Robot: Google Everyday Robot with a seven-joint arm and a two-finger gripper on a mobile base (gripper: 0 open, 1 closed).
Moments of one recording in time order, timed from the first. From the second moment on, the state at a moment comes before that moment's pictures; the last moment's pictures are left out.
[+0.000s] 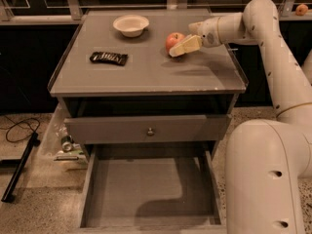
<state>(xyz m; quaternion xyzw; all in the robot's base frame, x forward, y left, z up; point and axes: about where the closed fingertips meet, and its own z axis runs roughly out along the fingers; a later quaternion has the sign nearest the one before) 0.820 -0.115 0.879 -0.44 0.71 0.27 0.49</state>
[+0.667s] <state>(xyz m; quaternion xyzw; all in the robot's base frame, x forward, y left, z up) 0.820 -0.115 0.879 -0.44 0.71 0.27 0.49</state>
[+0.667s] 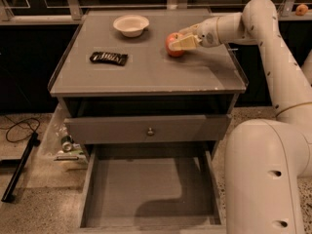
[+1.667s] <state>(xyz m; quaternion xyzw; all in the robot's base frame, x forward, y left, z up) 0.820 -0.115 0.879 -0.44 0.71 0.27 0.49</state>
